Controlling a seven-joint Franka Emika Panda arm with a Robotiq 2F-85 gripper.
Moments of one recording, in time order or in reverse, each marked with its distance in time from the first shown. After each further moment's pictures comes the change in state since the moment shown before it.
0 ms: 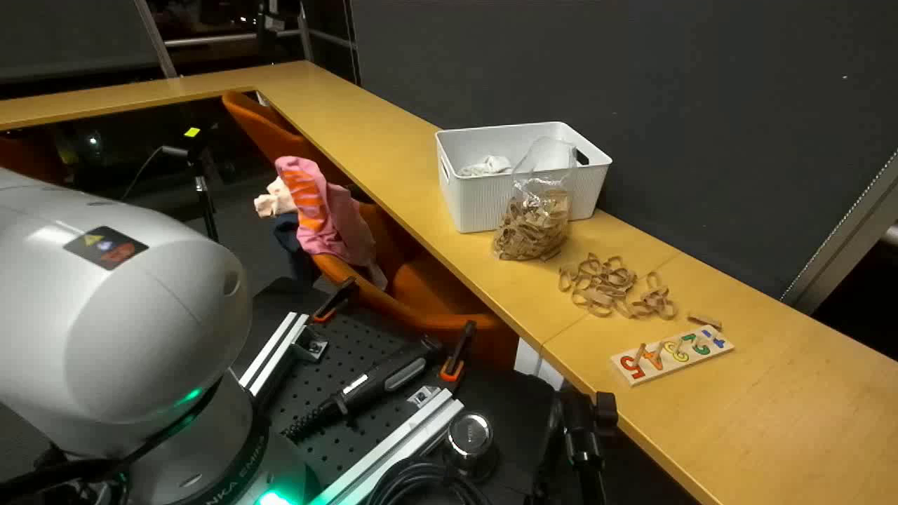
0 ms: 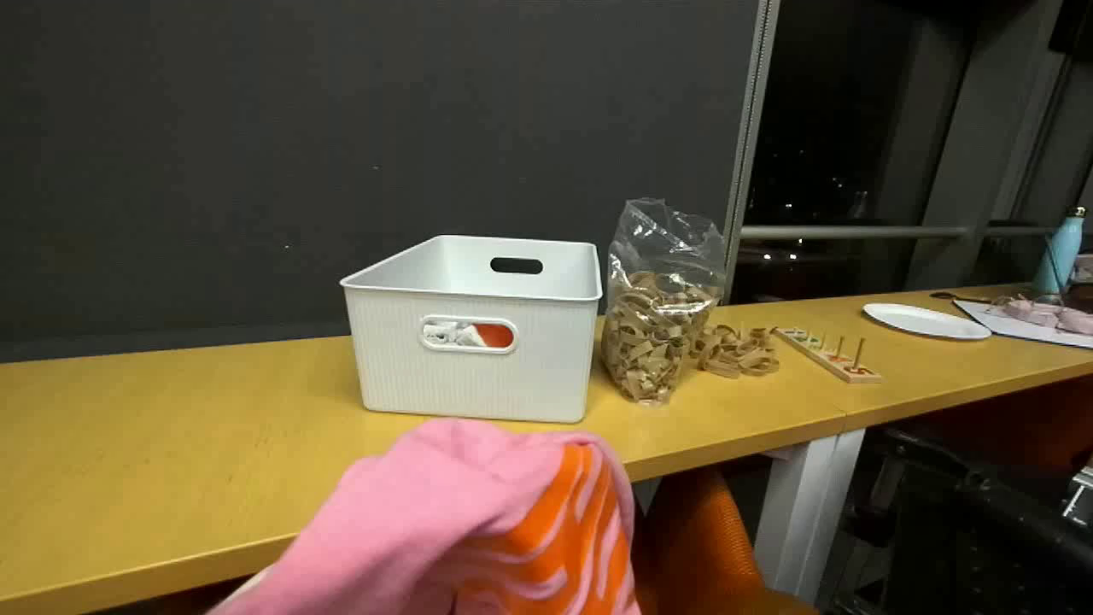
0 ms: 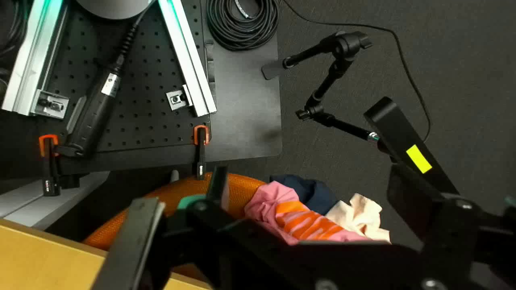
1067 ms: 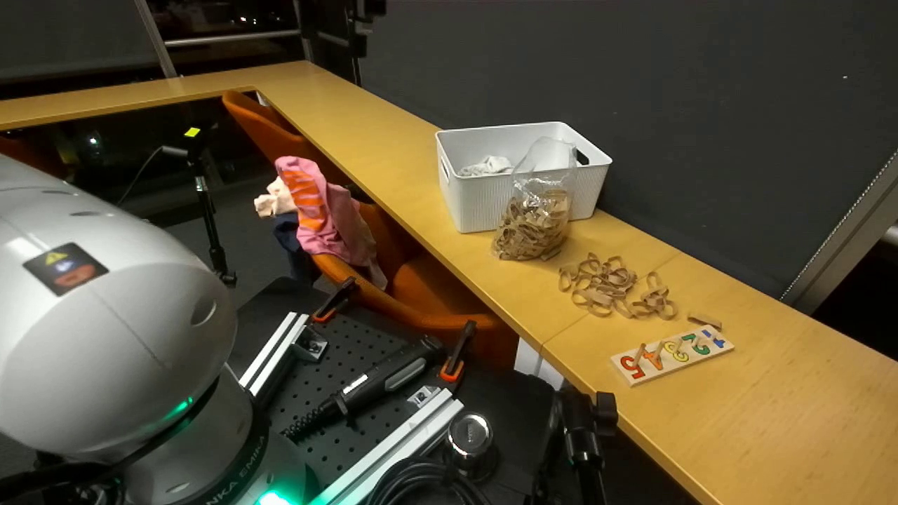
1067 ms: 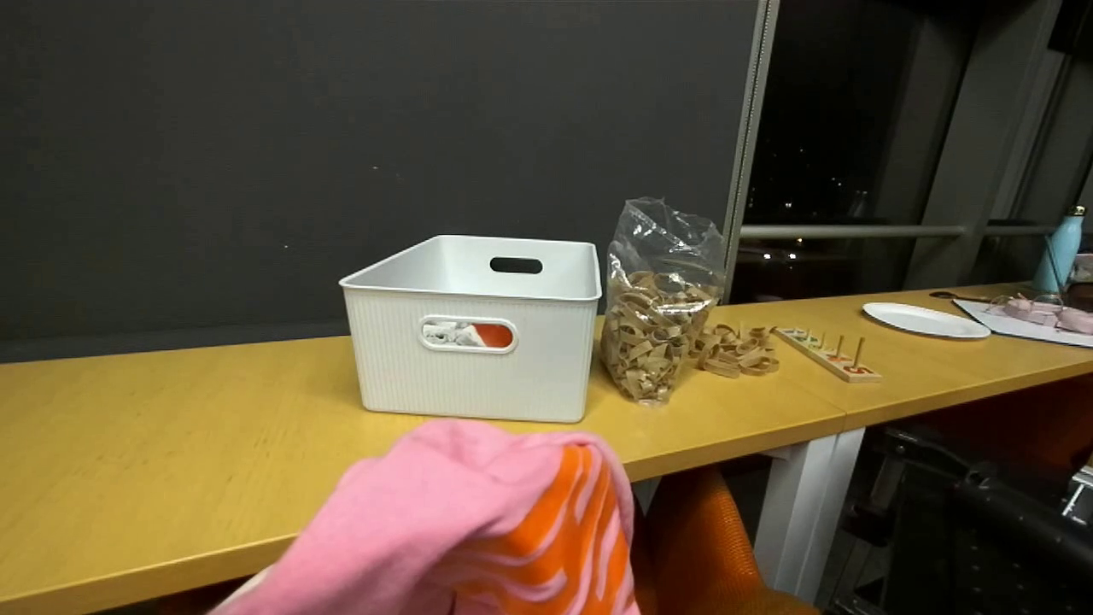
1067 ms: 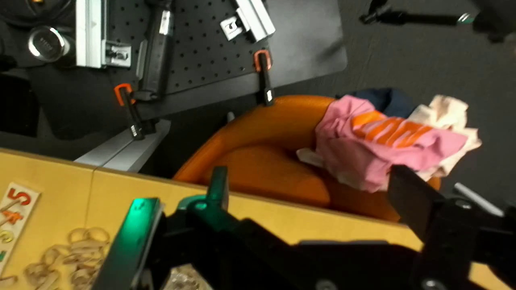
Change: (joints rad) arm -0.169 0.011 0.003 -0.022 -0.154 0.176 0.033
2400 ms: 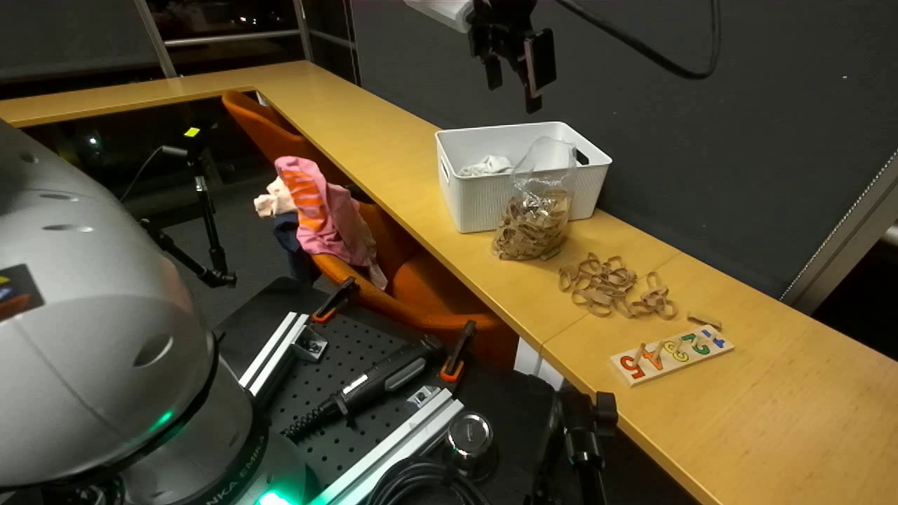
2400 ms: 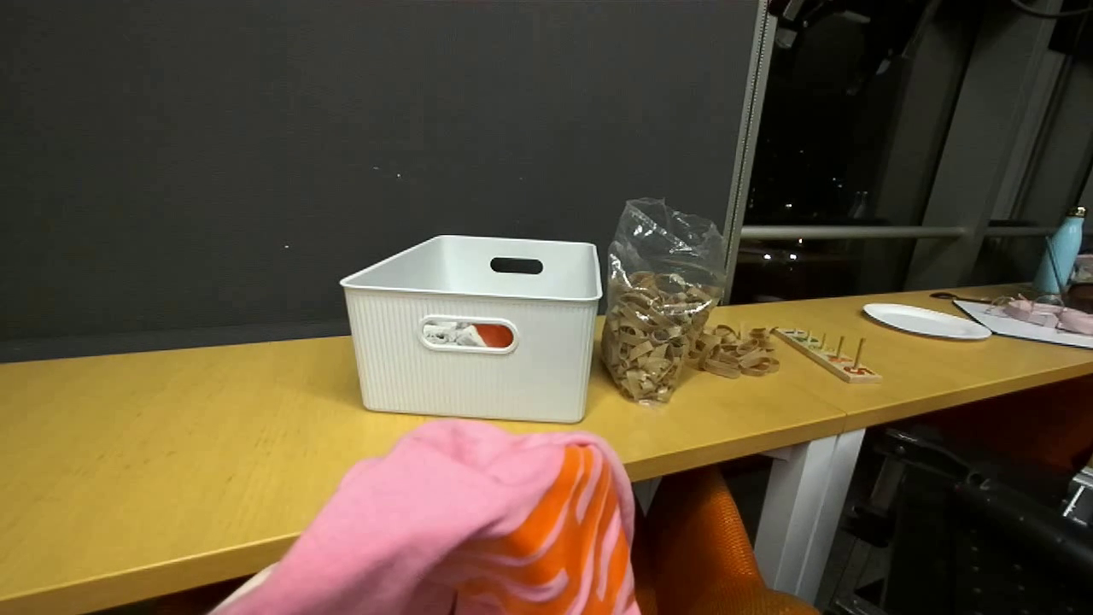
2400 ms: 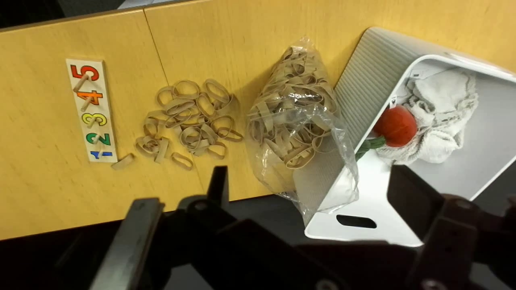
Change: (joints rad) arm -0.198 0.212 -0.070 -0.134 -0.221 0.760 0.185
